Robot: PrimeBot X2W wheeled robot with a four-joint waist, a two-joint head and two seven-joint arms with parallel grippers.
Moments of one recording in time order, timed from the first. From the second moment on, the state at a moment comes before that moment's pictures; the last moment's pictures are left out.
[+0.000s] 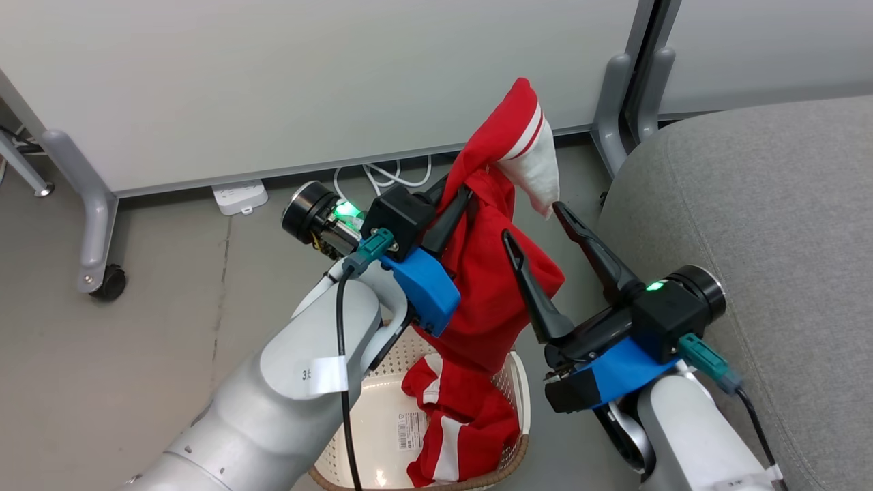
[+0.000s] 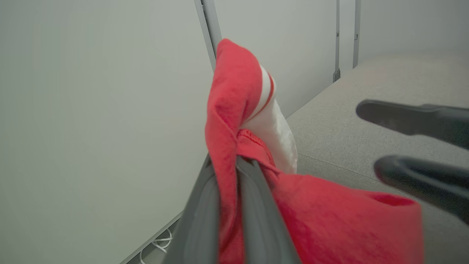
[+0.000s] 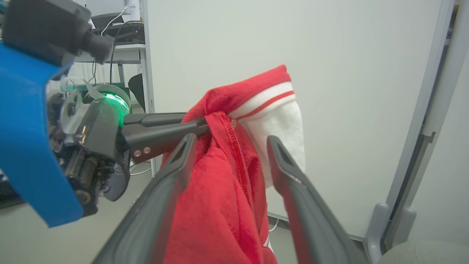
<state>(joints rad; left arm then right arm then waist) -0.81 0.09 -0.85 0.69 -0.46 -0.08 -0.26 -0.36 -0.05 0.32 0.20 0.10 0.13 -0.26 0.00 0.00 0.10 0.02</state>
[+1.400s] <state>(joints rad) -0.86 0.06 -0.84 0.66 -0.43 -0.09 -0.26 -0.55 -0.05 0.46 0.58 0.31 0.13 -0.26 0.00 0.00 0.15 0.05</state>
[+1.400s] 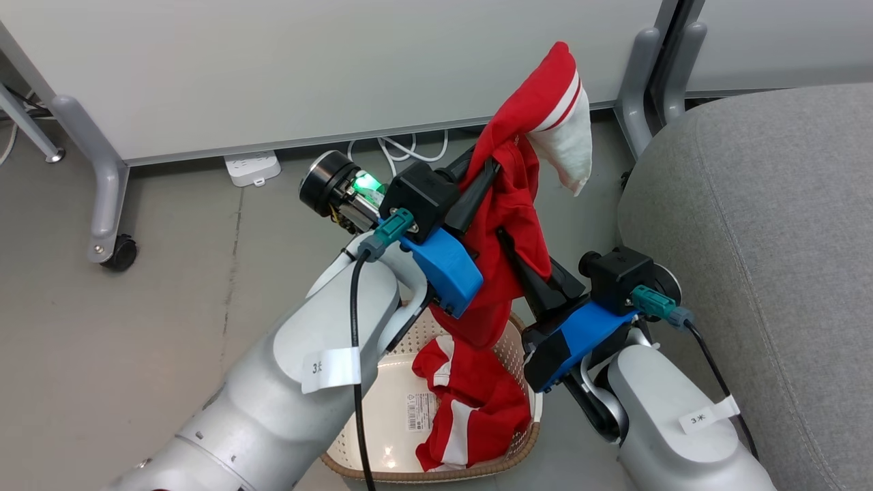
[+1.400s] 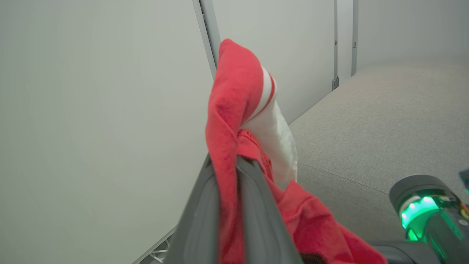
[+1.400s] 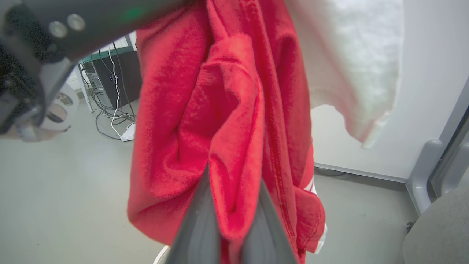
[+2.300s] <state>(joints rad) -0.86 0.06 -0.82 0.68 -0.42 -0.09 -0.26 -0.55 -0.05 0.45 0.56 0.29 0.13 -0.26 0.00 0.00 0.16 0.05</state>
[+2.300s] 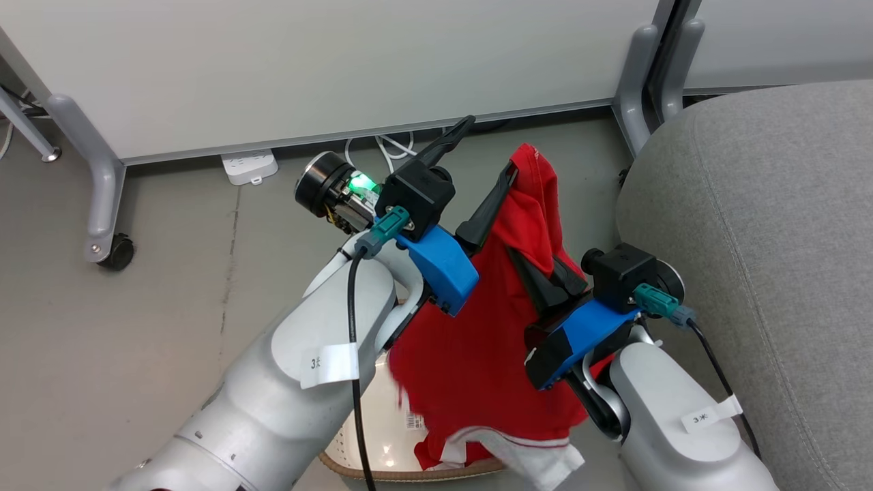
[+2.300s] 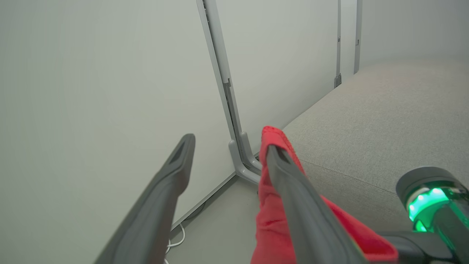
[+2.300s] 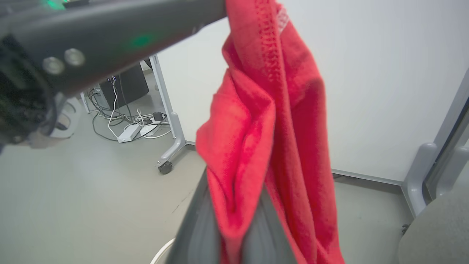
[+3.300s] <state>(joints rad) -0.82 0.11 -0.86 0.64 -0.41 -0.10 -0.26 -0.54 -0.05 0.17 0.44 0.20 0.13 -0.26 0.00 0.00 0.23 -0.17</state>
